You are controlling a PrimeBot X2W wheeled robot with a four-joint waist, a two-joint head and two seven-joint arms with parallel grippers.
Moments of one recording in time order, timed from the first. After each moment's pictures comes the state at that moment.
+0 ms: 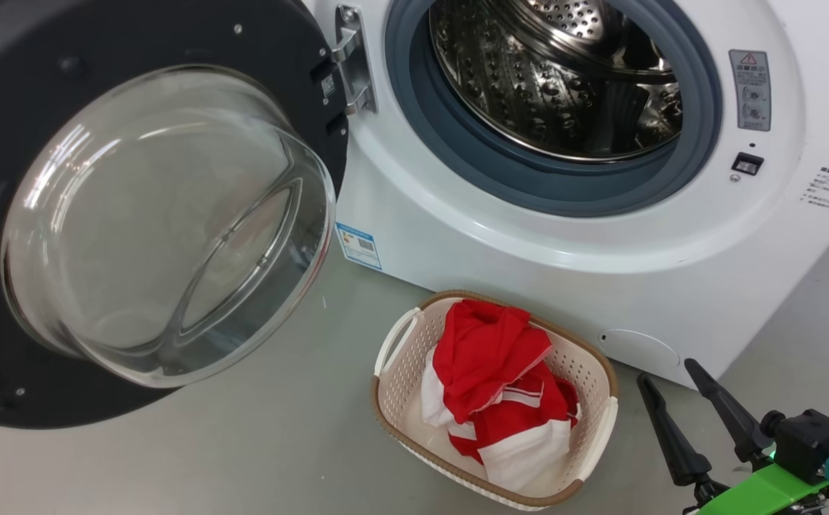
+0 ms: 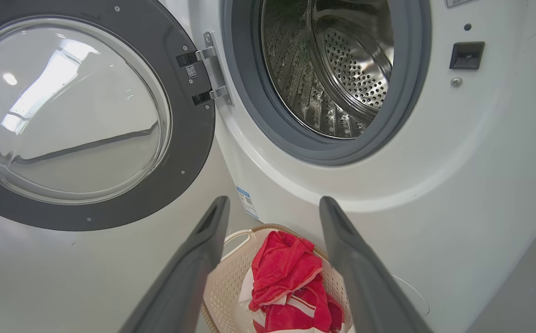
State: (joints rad) left arm -0.85 0.48 0.41 0.78 -0.80 -0.12 0.01; right arm 0.02 -0.28 0.21 0.18 0.52 0.12 -0.26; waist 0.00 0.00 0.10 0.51
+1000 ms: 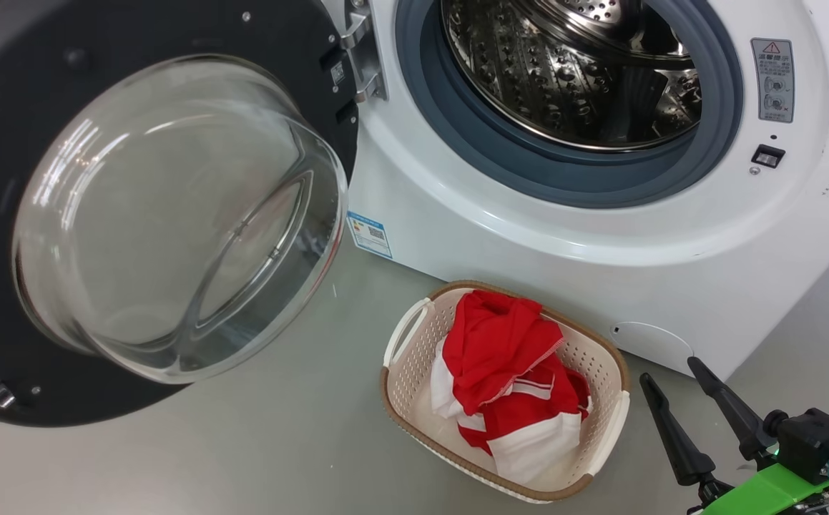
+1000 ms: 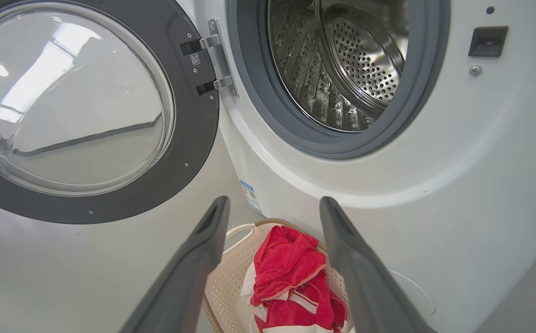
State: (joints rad) left arm -0.97 0.57 0.31 0.98 -0.97 -0.11 0.91; right arm 0.02 -0.30 0.21 0.17 0.51 0.12 -0.26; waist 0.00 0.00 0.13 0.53
